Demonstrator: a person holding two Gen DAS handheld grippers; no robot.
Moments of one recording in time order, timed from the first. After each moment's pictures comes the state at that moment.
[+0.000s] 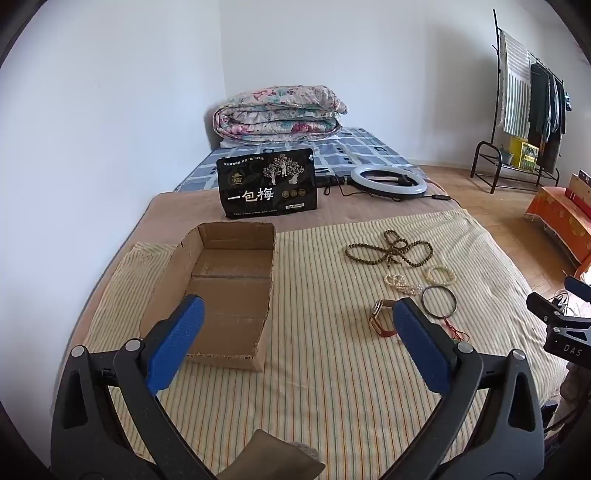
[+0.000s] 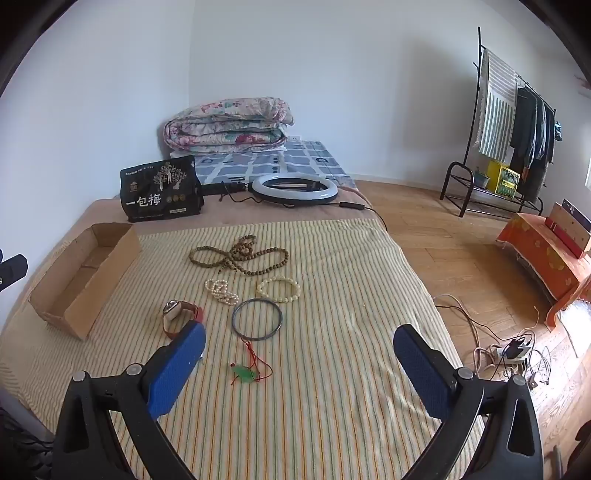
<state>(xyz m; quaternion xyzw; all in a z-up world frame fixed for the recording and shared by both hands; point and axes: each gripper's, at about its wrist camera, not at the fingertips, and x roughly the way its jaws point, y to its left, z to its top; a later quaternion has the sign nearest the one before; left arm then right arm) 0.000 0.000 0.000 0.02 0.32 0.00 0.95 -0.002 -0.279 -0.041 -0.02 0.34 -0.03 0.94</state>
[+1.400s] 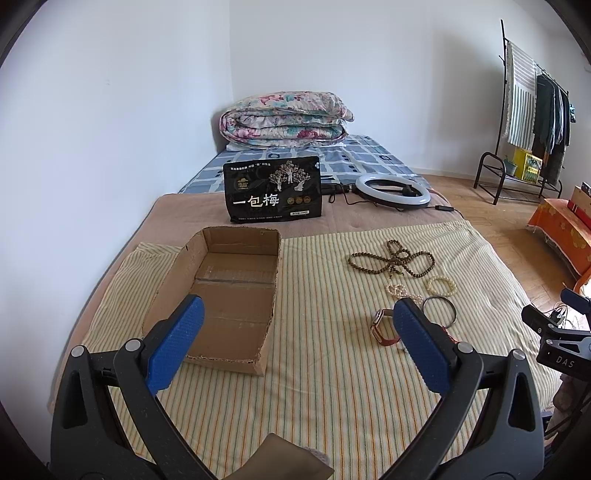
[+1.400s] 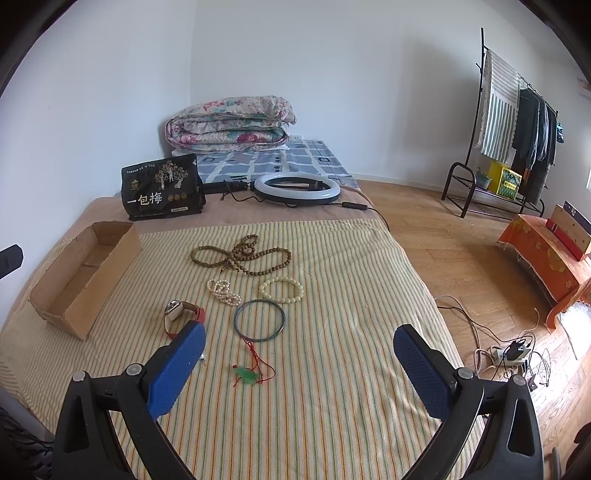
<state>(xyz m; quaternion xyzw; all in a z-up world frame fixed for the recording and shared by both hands) -0.003 0.005 0.004 0.01 0.31 0.01 0.95 0.001 -0.275 -0.046 -0.02 0.34 -0.03 0.94</state>
